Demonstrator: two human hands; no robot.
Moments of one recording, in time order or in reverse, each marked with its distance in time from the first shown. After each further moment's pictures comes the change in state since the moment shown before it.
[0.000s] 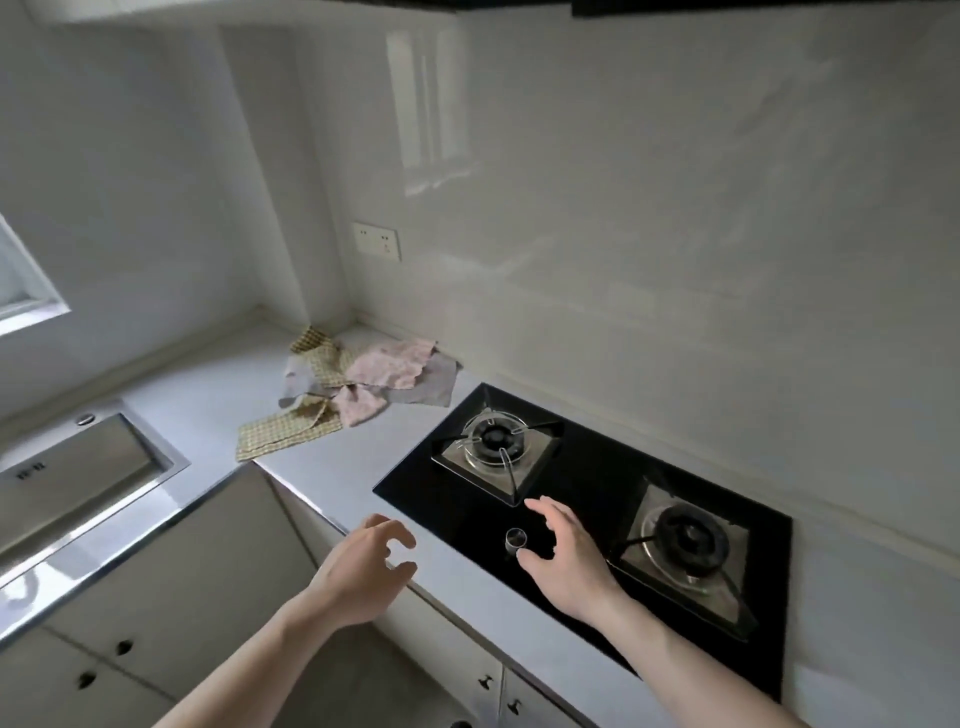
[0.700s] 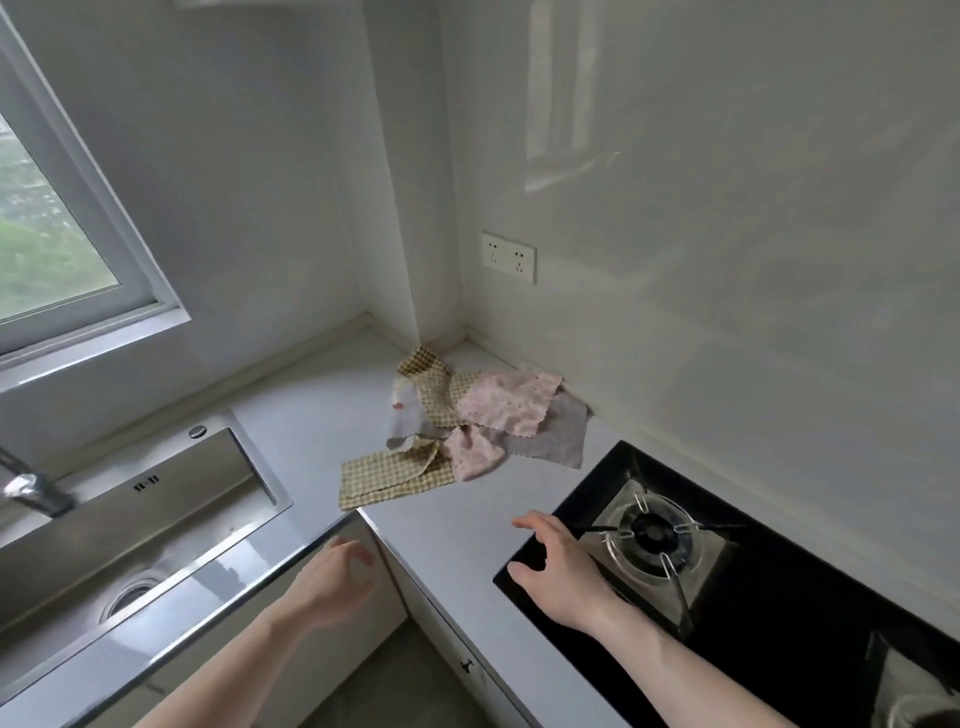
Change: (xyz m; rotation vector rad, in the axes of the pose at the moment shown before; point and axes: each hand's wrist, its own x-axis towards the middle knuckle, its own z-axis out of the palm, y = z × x) left_hand 0.146 -0.263 -0.125 0.030 -0.053 -0.382; right_hand 0.242 -0.149 0.143 -0.088 -0.276 -0.112
